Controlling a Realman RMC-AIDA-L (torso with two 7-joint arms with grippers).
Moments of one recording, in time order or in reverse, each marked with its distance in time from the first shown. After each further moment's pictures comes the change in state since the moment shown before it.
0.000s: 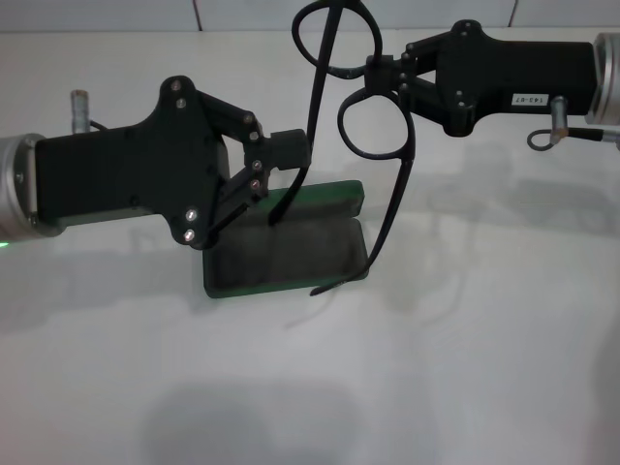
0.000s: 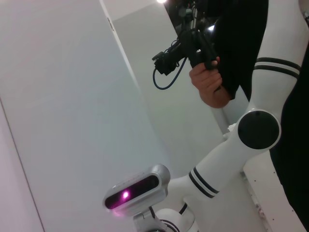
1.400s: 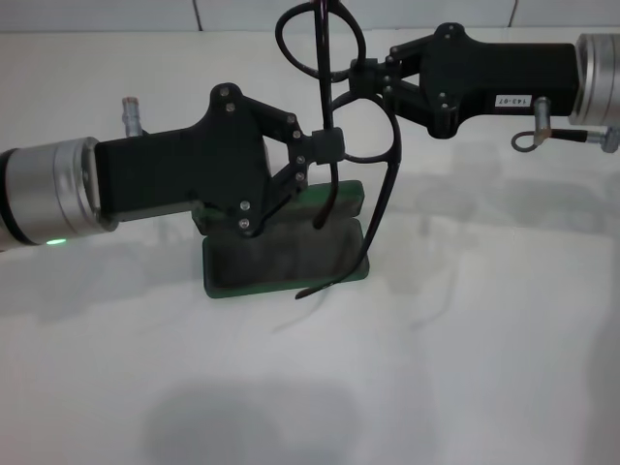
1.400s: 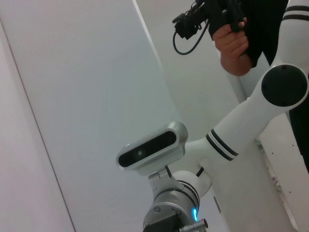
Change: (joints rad) left arm -0.018 -0.026 0.046 -0.051 0.013 -0.159 0.049; right arm 0.028 0.005 -0.003 0.037 -0.004 0.014 -0.003
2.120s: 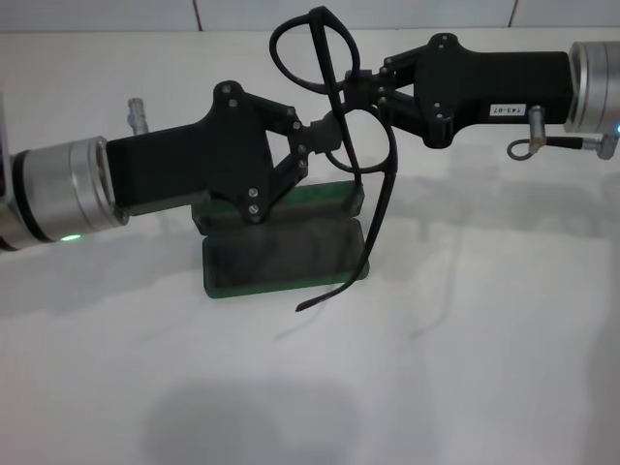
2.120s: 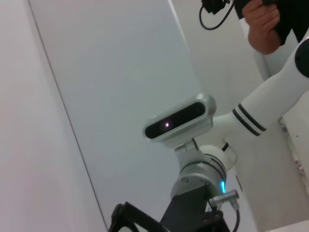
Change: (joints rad) left arm -0.001 -0.002 0.003 -0.037 -0.006 -0.094 0.014; right arm -0.003 0.004 -0.025 0.000 0.005 0.000 0.005
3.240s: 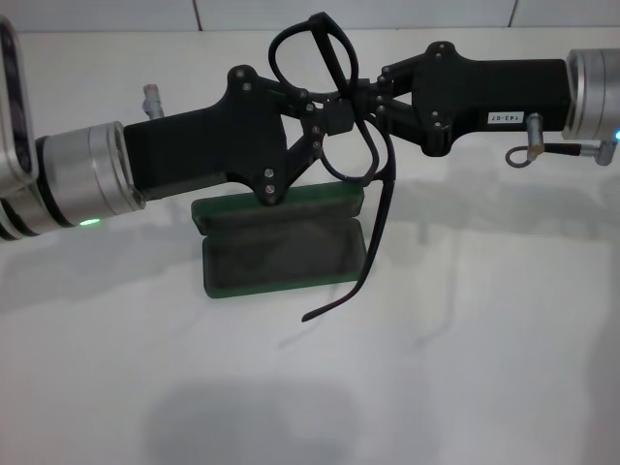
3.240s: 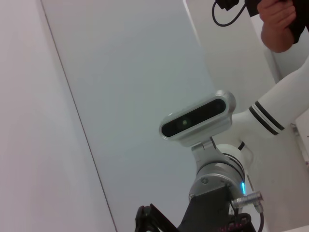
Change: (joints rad) left arm -0.037 -0.002 0.000 -0.038 -0.016 -0.049 -0.002; right arm -0.005 0.003 -0.014 0.002 0.002 -0.001 0.000
